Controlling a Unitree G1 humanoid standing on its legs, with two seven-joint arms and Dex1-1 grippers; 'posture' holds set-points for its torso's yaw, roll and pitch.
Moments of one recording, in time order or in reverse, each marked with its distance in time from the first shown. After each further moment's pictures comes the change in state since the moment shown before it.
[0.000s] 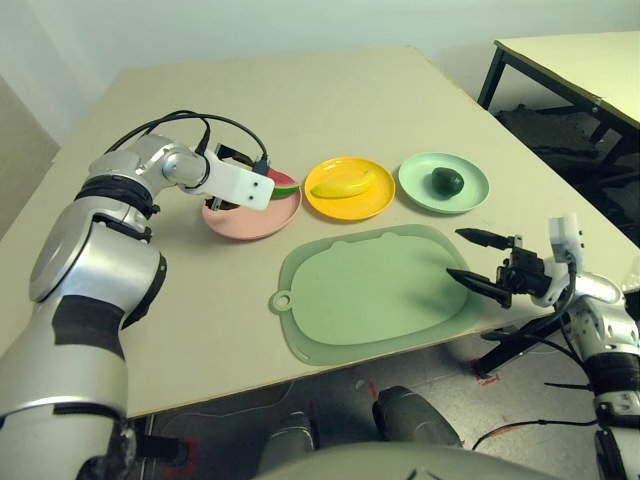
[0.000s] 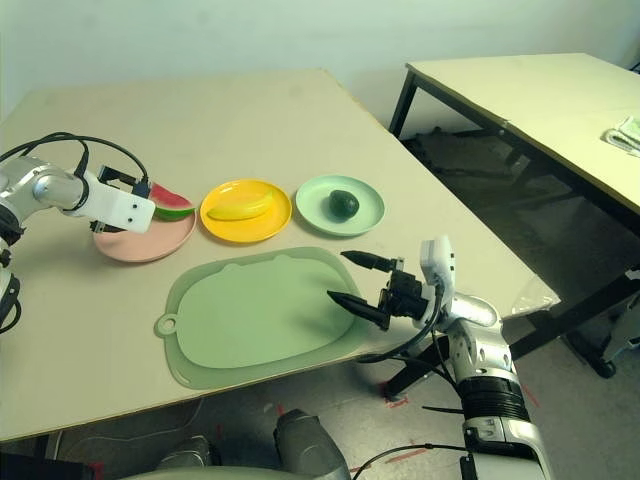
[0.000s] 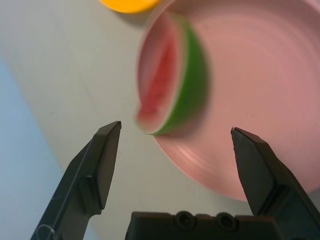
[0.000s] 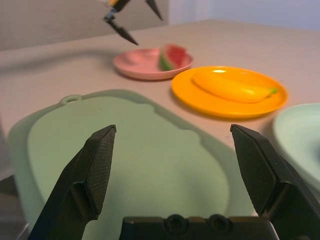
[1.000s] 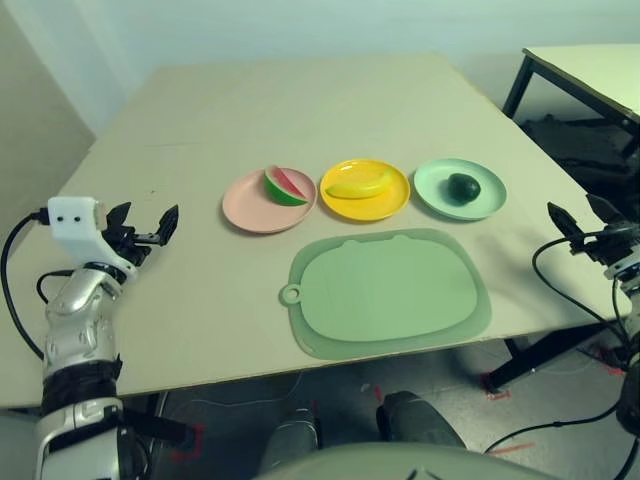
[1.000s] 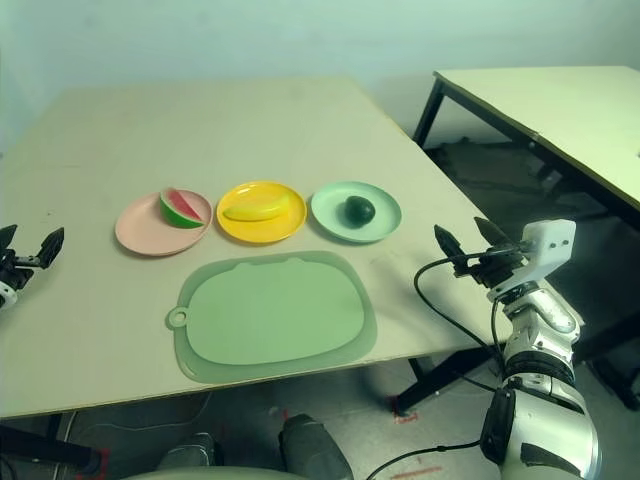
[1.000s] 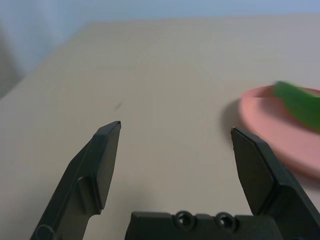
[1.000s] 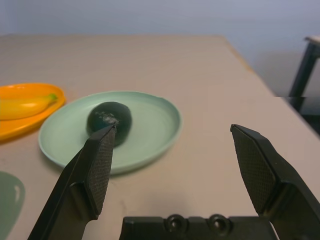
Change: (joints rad) left arm 1.112 -0.196 1.032 -1.008 -0.942 0.771 0.367; right arm -0.321 -0.151 -0.263 0.790 -0.132 -0.310 -0.383
